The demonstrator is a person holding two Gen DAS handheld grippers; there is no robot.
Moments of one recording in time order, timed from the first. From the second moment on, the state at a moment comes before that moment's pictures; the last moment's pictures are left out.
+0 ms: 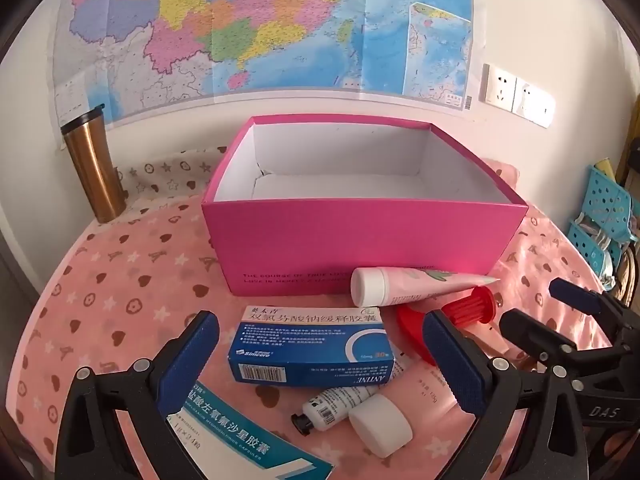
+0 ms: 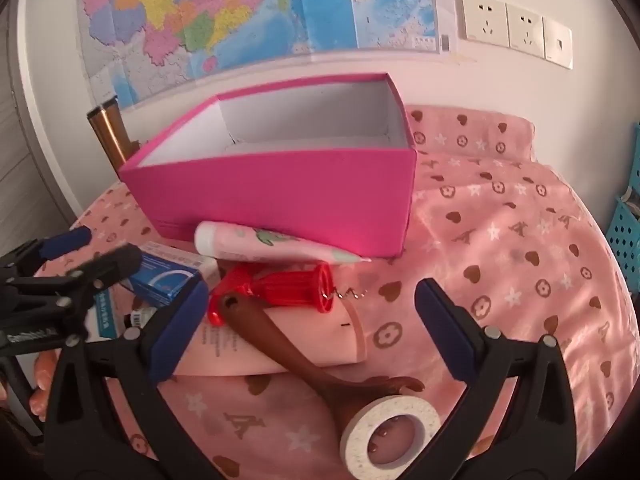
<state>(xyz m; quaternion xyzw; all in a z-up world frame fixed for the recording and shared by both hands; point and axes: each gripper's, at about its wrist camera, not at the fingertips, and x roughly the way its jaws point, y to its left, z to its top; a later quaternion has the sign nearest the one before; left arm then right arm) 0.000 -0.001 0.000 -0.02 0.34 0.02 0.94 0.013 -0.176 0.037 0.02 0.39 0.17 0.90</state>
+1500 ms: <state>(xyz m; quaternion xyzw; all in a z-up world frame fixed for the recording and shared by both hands) -0.007 0.012 -0.004 -0.03 0.34 0.03 0.94 0.003 -0.161 0.037 0.04 0.38 0.21 0.90</state>
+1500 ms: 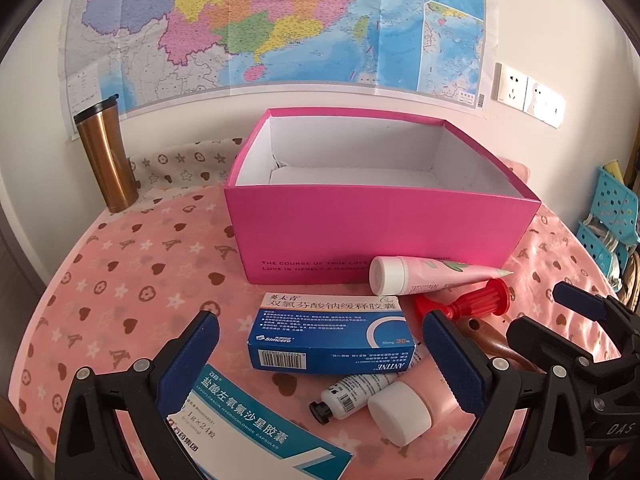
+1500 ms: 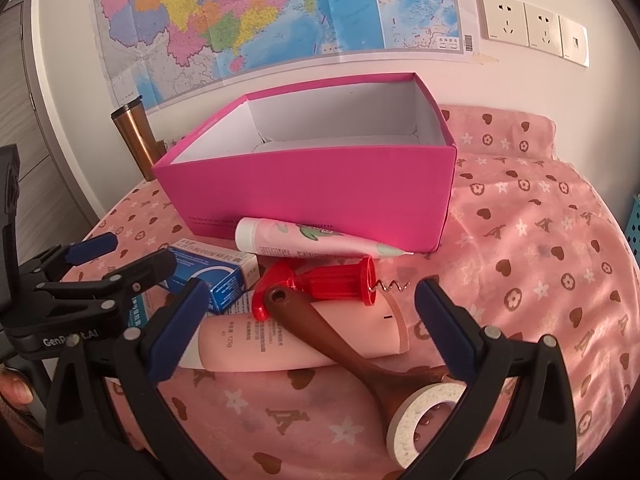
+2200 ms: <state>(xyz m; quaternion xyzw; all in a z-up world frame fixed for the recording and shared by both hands) -0.004 0.014 -0.006 -0.03 0.35 0.03 0.94 0.004 -0.157 0.036 0.04 0.38 0.22 0.90</state>
